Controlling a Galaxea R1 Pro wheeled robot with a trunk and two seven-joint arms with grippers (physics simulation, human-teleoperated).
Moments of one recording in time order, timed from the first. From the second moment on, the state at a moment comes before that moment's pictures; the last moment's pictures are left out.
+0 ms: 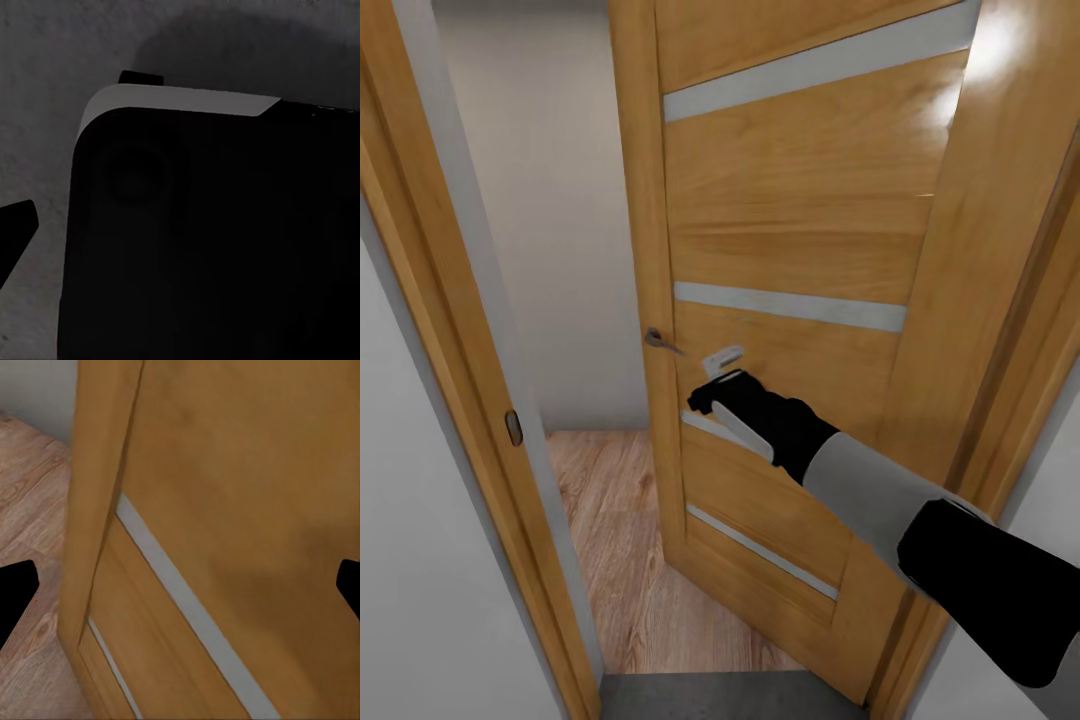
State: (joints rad) left arm 0.00 -0.02 0.01 -0.12 0.14 -0.04 -0.01; right arm -1.28 0.17 0.94 -0.70 -0.65 0.64 -0.35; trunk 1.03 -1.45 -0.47
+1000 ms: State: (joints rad) left arm 0.00 -0.02 0.01 -0.12 0.14 -0.04 -0.01; right arm -1.28 0.17 1.01 -0.69 -0.64 0.65 -0.48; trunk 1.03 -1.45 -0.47
